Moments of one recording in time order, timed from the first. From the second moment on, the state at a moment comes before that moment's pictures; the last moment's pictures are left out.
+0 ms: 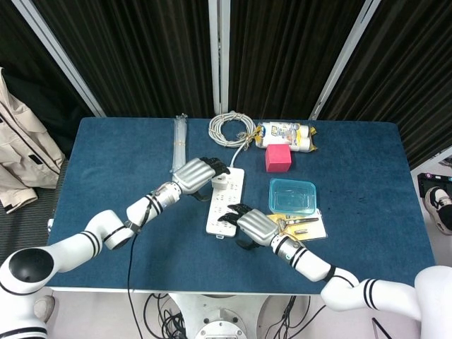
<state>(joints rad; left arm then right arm) -1.10 -1.64 -0.15 -0.96 1.63 0.73 -0.41 0.78 -1.60 0.10 -1.42 -1.48 0.76 0.12</state>
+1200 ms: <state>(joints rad) -1.22 -1.94 0.02 -0.42 1.70 0.83 -0.67 0.81 -1.64 0.06 -1.30 -1.50 0.78 0.30</state>
